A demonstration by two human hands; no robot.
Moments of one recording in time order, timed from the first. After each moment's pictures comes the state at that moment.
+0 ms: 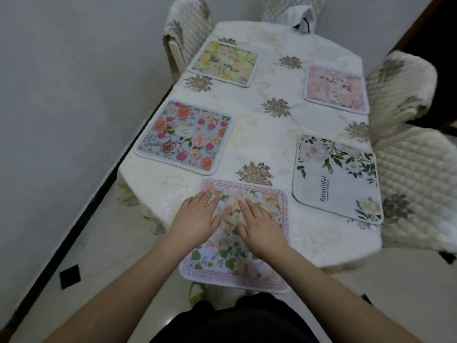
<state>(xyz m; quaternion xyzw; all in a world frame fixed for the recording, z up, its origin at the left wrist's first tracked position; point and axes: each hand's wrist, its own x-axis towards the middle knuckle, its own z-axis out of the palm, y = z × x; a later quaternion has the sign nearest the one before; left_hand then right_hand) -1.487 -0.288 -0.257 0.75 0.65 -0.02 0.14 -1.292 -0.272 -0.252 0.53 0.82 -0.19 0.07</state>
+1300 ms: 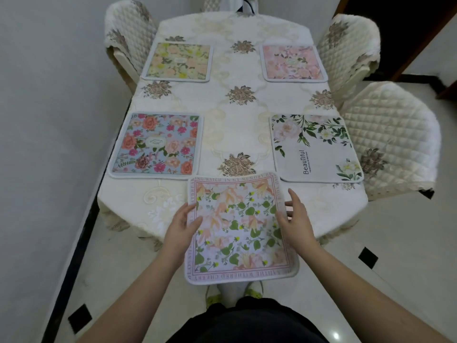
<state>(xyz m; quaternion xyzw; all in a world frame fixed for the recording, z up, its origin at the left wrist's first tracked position) -1.515 -0.298 -0.311 0.38 0.63 0.37 0.58 -1.217 -0.298 -0.284 0.74 0.48 -0.38 -0.27</state>
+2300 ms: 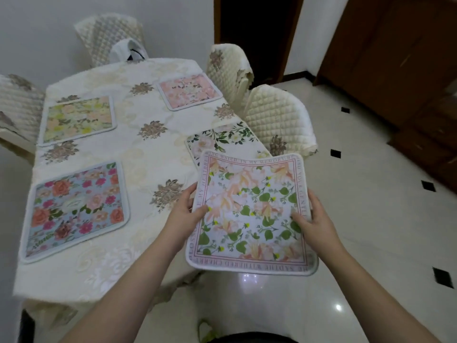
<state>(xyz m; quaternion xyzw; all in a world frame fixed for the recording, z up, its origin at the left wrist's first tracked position) -1.360 -0.258 -0.198 0.58 0.48 0.21 0.63 -1.105 -0.436 -0.199 0.77 0.33 -0.29 -0.47</state>
